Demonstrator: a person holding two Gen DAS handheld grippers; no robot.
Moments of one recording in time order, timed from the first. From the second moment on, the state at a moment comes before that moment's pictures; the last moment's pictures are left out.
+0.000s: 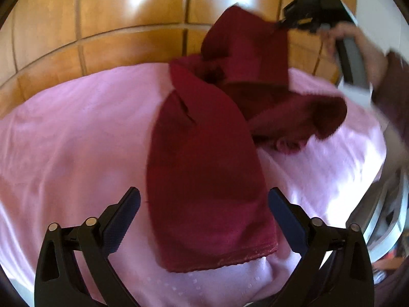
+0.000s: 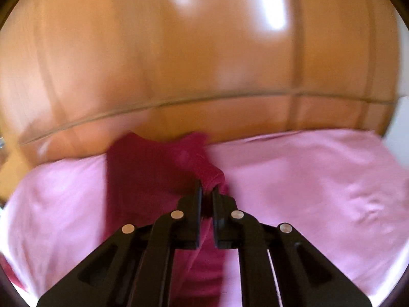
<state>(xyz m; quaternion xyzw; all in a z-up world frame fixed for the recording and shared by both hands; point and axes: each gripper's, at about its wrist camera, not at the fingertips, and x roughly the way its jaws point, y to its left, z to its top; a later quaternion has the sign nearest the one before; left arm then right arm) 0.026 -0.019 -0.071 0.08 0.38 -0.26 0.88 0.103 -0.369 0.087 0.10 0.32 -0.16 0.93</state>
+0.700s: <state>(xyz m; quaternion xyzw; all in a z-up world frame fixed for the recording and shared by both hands) 0.196 0.184 0.010 -0.11 0.36 0.06 0.92 0.108 -0.468 0.027 0.02 0.41 -0.28 0.87</state>
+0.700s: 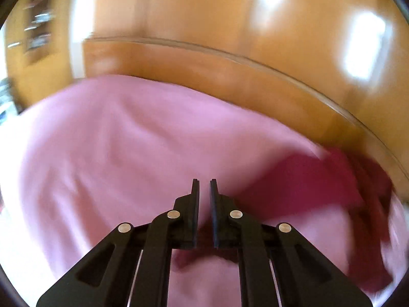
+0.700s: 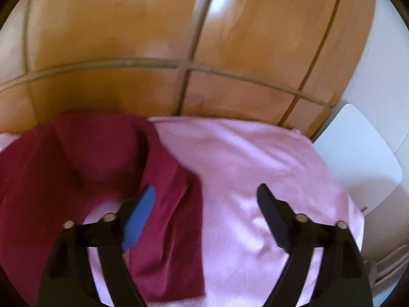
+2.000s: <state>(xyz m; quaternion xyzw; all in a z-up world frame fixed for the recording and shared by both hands) 0.107 -0.121 -0.066 -0.12 0.51 -0.36 0.78 -0.053 -0.445 0.057 0.09 0.34 -0.24 0.91</state>
